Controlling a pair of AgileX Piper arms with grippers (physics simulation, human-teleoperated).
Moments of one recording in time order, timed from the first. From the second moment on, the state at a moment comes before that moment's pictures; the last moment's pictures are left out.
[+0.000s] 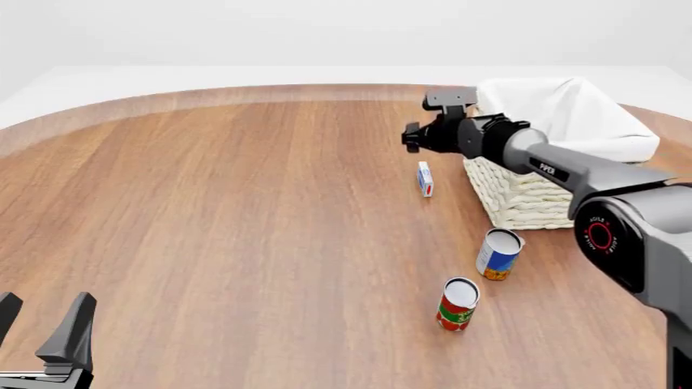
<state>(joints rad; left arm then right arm) 0.00 0.00 0.00 0.00 0.00 0.23 2.21 -1.78 0.22 0.05</state>
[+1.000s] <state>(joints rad) 0.00 0.00 0.00 0.00 0.00 0.22 2.35 -1.85 0.25 0.07</state>
